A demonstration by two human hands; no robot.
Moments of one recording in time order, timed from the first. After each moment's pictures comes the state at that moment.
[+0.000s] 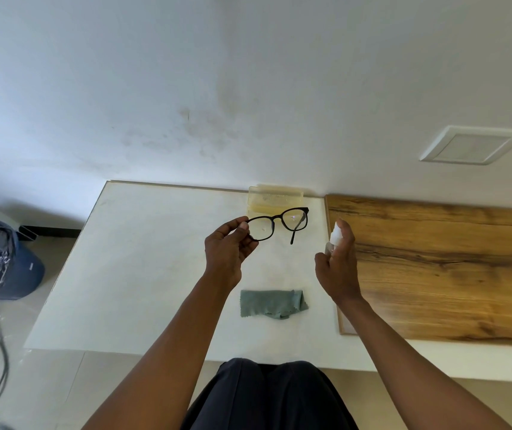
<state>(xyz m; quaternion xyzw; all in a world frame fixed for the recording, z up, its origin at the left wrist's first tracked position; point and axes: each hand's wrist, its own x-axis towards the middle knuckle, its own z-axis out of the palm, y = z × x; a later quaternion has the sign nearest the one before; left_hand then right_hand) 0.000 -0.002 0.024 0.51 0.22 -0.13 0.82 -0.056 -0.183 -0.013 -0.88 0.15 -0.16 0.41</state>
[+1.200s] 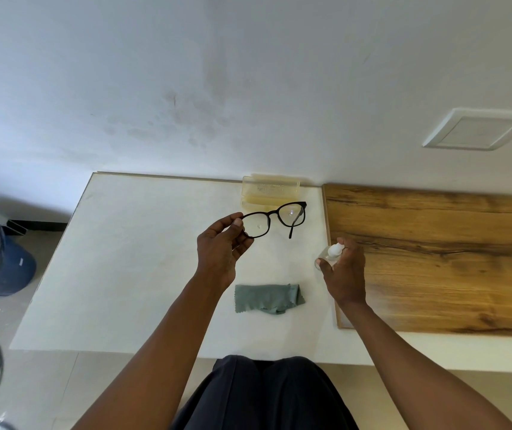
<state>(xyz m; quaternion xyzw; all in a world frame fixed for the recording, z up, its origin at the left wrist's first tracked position) 0.001 -0.003 0.009 0.50 0.23 -0.13 0.83 -0.069 -0.214 -0.063 -0.92 0.21 -0.13 0.31</state>
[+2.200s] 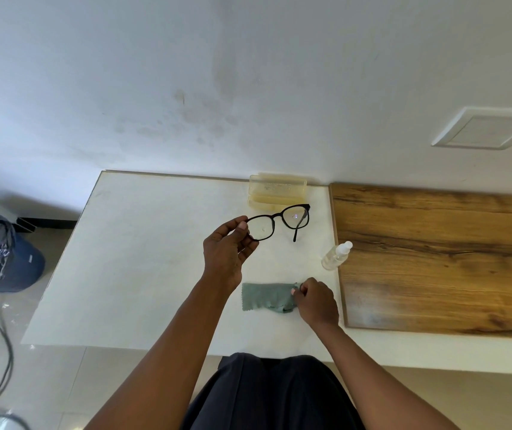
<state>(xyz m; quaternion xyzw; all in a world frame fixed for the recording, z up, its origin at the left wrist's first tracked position) -0.004 0.001 0.005 0.49 0.25 -0.13 0.83 -0.090 -0.154 -0.088 -0.91 0.27 0.12 0.28</state>
